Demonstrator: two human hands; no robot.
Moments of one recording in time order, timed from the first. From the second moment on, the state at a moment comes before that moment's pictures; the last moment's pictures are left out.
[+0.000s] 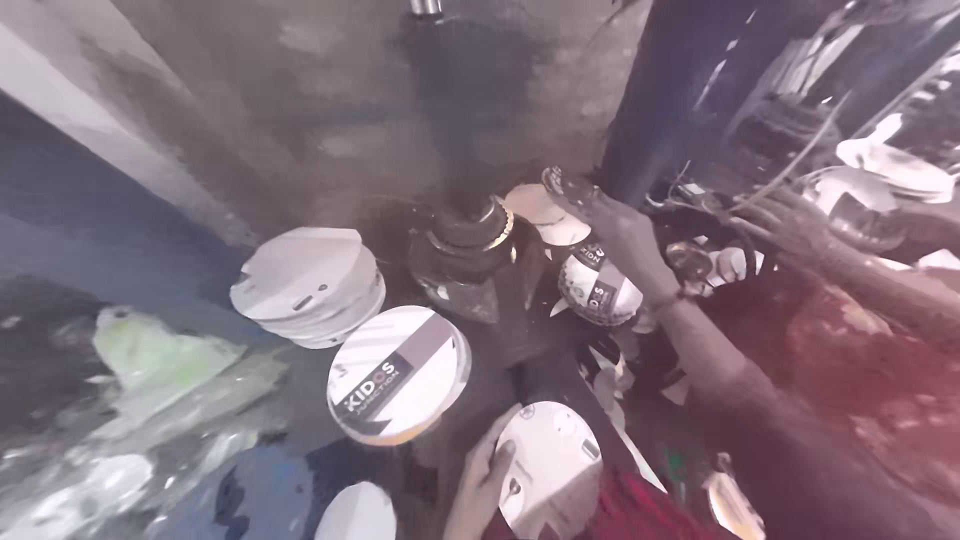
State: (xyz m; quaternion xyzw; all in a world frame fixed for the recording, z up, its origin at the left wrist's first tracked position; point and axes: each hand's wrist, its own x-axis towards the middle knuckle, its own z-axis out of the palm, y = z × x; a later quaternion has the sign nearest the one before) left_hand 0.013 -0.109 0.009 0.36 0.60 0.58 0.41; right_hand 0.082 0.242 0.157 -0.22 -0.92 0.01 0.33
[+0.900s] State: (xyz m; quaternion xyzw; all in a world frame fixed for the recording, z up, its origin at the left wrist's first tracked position) left_hand 0.016 -0.103 0.041 0.22 0.62 0.71 0.25; right_hand 0.141 0.122 0.084 -0.17 -0.84 0.50 0.14
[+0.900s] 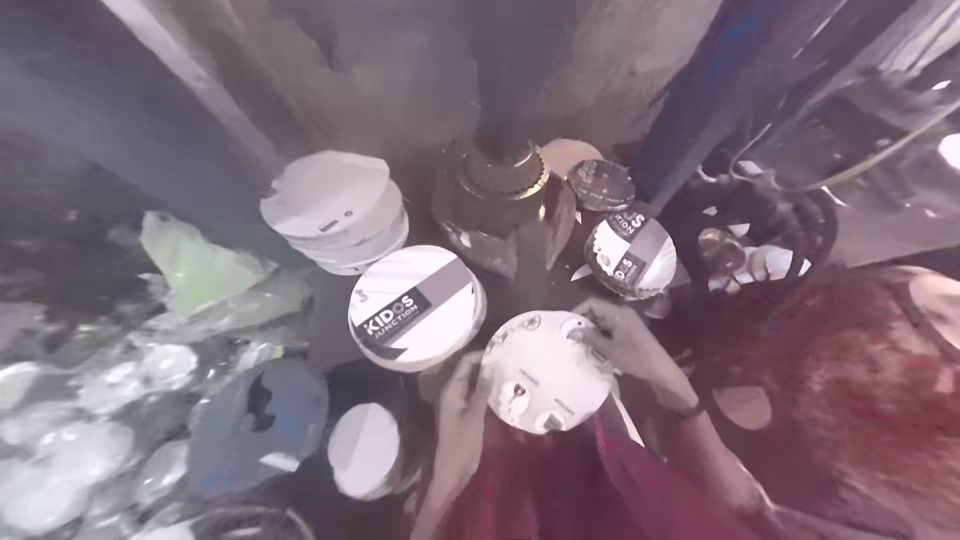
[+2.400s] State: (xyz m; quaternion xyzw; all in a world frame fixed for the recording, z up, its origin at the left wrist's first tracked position) left_hand -0.032 -0.230 0.072 -0.08 0.61 0.77 -0.16; right_hand 0.026 0.044 0.113 -0.04 -0.91 0.26 0.31
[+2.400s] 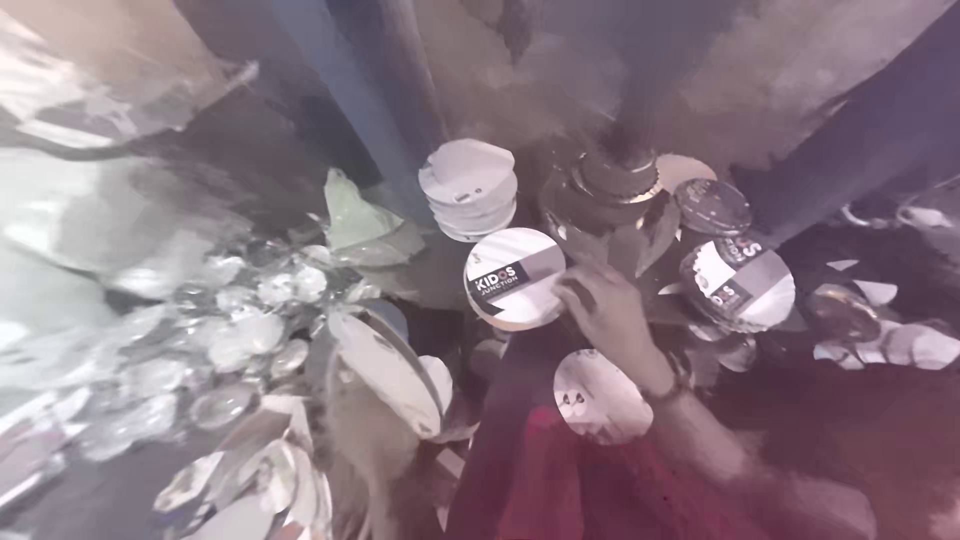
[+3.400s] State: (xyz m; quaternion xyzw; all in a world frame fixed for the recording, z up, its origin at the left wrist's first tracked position) left_hand -0.055 -0.260 0.069 -0.05 0.69 0.71 -0.11; right_hand -0.046 0.057 0.093 -0.21 -0.94 0.17 0.21
